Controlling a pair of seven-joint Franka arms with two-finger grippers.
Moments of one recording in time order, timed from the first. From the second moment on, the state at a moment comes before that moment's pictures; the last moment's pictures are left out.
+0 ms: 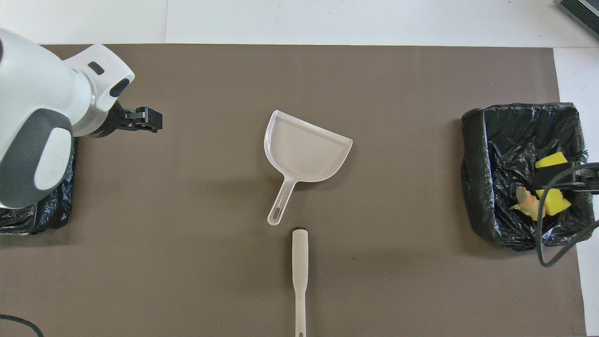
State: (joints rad) left arm -0.07 0.13 -0.08 -1.62 0.05 1.82 -0.13; right arm 0.08 -0.14 -0.09 -1.66 -0.03 1.50 0.10
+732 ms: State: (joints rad) left arm -0.07 -0.08 0.06 -1.64 -0.01 1.56 -0.01; right arm 0.07 -0.13 -0.10 -1.67 -0.02 1.49 0.10
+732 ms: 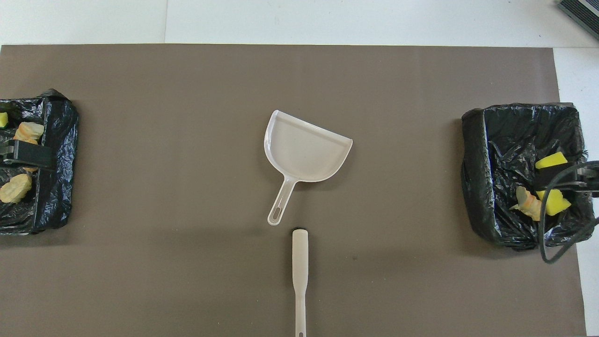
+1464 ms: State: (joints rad) left arm -0.07 -0.10 0.04 -1.67 -0.01 1.54 0.06; right arm 0.07 -0.13 -0.10 -1.67 -0.02 1.49 0.10
